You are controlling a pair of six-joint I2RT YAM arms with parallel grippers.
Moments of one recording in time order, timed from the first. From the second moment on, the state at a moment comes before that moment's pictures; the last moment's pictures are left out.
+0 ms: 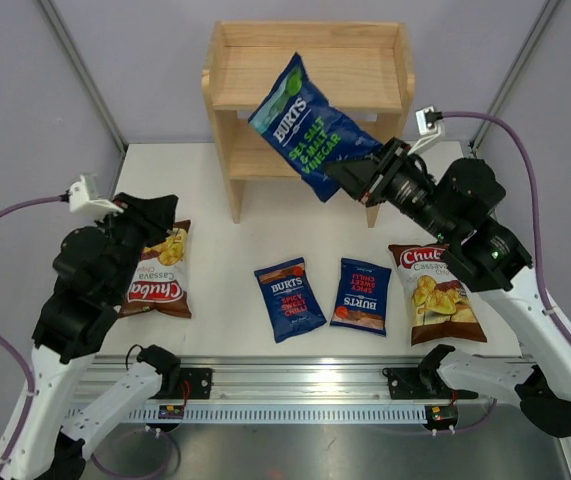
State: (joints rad) left arm -0.46 0.63 1.15 -0.49 -0.34 -0.72; right arm 0.73 1.05 1.44 -0.27 -0.11 0.74
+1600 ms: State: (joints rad) left arm -0.46 0.41 0.84 -0.66 -0.41 -0.38; right arm 0.84 2.24 2.67 -0.47 0.72 1.45
